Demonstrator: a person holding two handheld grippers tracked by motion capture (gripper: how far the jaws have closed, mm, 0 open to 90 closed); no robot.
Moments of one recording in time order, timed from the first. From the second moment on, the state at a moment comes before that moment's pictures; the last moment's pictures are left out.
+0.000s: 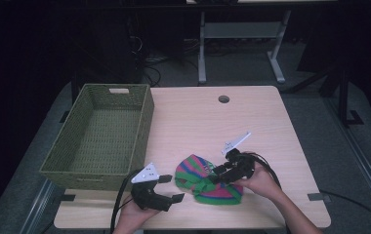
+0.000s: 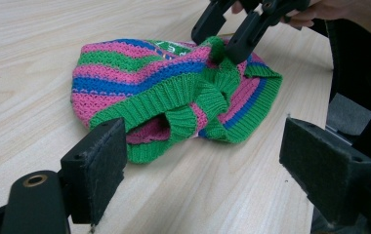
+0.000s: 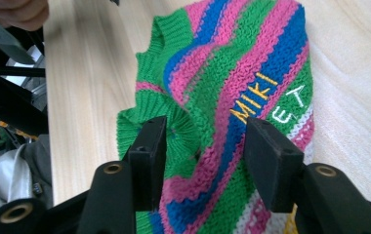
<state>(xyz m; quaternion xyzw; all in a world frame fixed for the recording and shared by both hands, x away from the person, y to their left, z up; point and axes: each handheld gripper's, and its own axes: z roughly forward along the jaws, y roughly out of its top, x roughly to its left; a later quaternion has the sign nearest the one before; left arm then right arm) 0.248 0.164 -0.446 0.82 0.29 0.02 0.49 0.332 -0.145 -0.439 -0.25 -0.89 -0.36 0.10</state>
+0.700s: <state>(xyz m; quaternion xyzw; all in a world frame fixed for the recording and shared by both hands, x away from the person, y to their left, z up) 0.248 0.164 -0.446 0.82 0.29 0.02 0.49 0.306 -0.139 -0.393 -0.20 -0.90 -0.39 0.06</state>
